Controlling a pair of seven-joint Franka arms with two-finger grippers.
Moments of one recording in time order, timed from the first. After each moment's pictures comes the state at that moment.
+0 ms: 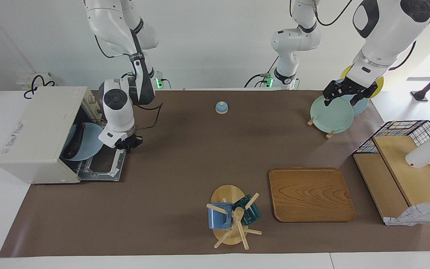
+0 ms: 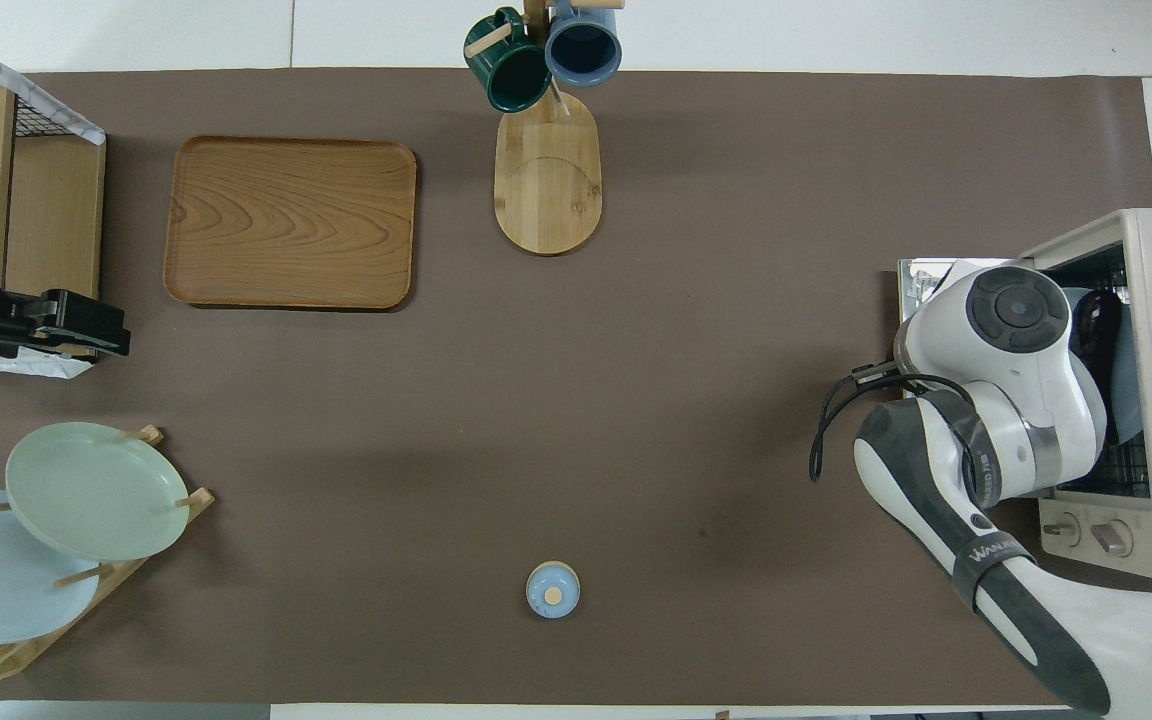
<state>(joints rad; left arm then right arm) 0.01 -0.05 -0.10 -1.69 -0.02 1.57 -0.02 0.07 0.16 0.01 -2.24 -0.23 2.32 0.03</state>
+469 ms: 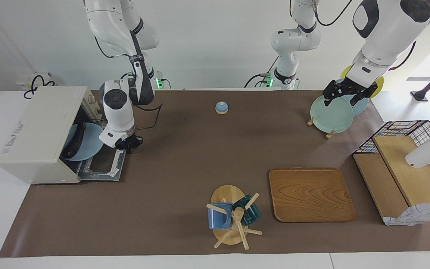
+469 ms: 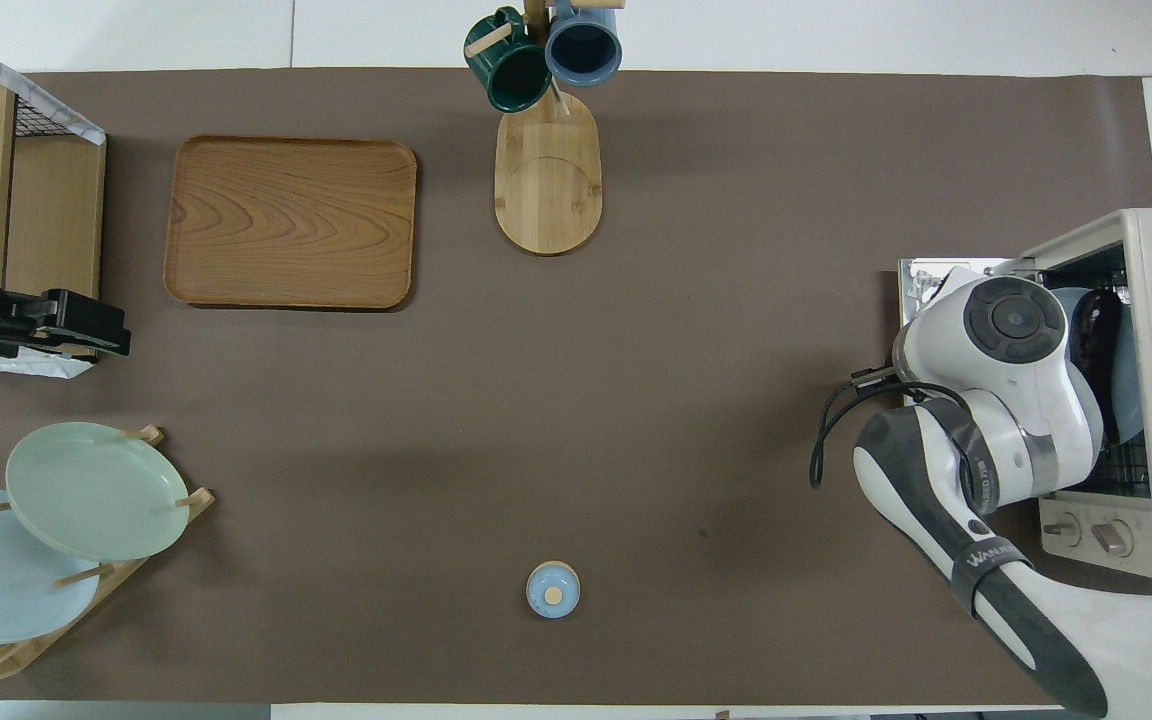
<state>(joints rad) 0.01 -0.05 -0.10 -1.69 -0.02 1.57 -0.02 0.08 0.16 0.03 -2.22 -0.30 2.27 0.03</state>
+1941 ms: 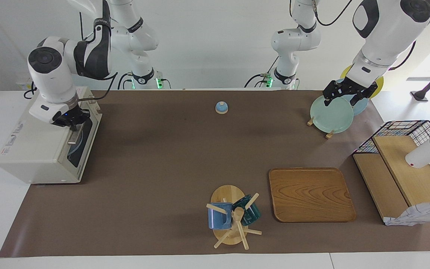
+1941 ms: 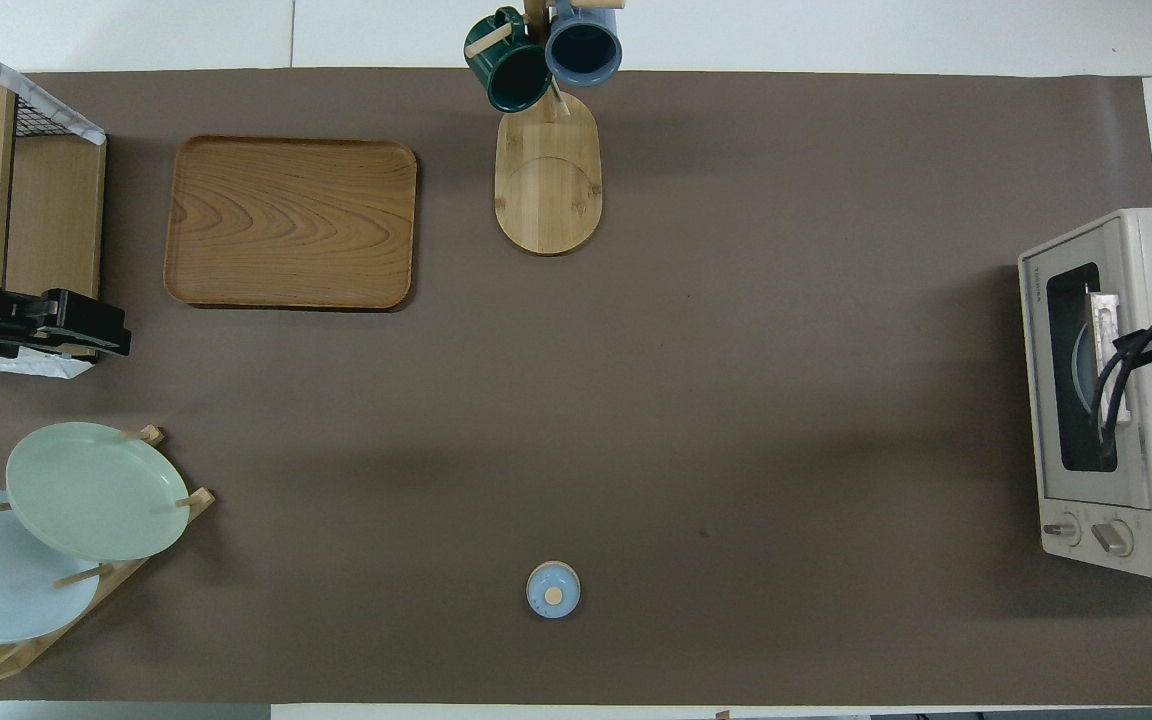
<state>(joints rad) 0.01 -0.05 -0.10 -1.69 -0.02 1.57 -0.02 -0.11 -0.02 0.01 -1.77 -0.18 1.65 -0.39</state>
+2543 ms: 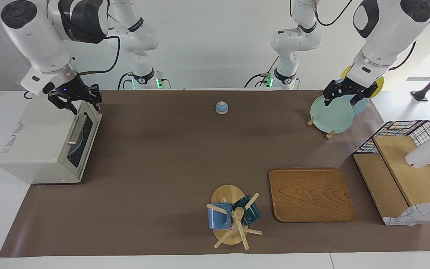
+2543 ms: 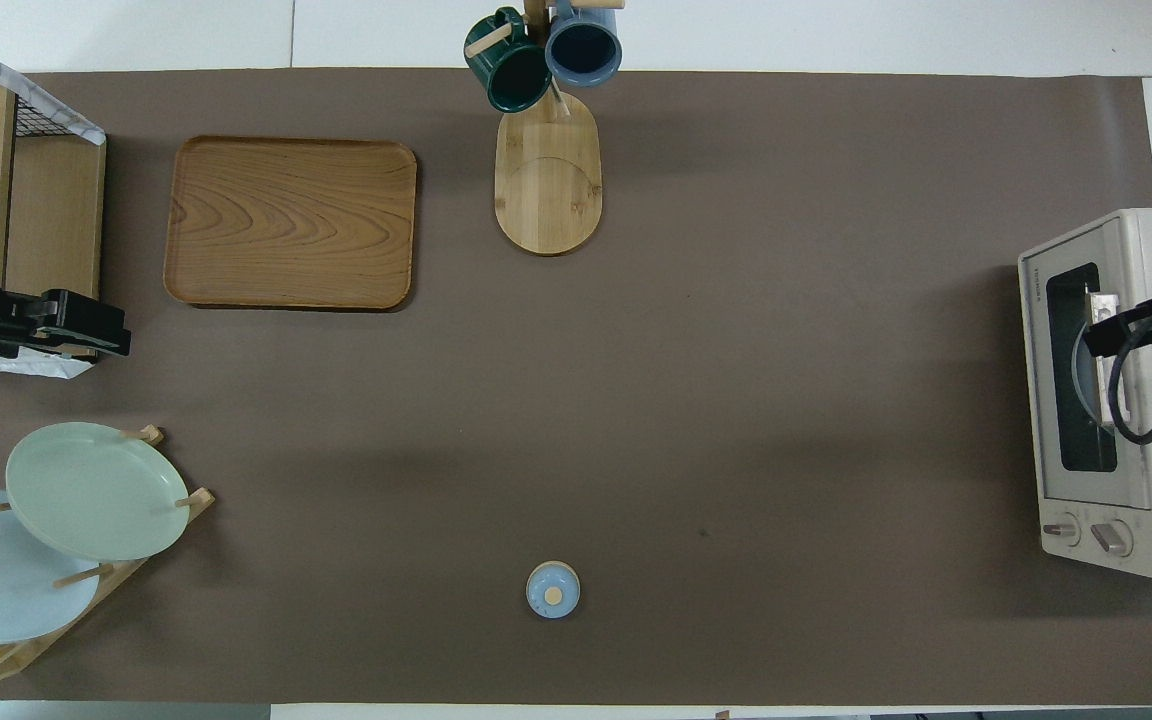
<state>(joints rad) 0.01 -0.05 -0.10 -1.69 -0.02 1.57 -0.02 -0.07 -0.01 0.02 -1.69 -0.06 1.59 -0.26</state>
